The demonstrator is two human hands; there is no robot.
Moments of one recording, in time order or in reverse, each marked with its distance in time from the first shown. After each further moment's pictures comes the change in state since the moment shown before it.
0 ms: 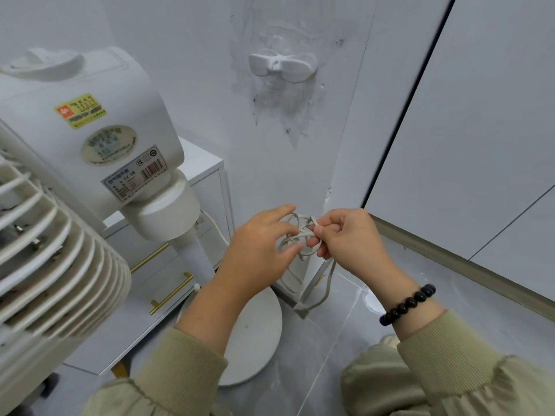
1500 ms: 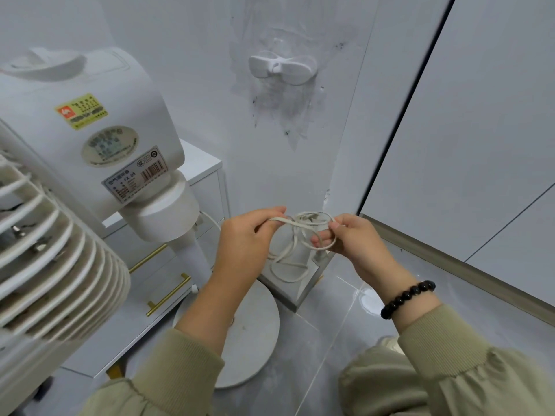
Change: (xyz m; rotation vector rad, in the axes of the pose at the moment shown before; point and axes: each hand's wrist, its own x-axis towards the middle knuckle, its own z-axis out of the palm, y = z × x) left_hand 0.008 0.005 -0.007 -0.561 0.237 -0.398; right_hand 0.020 0.023 -0.005 0.285 -0.014 0.137
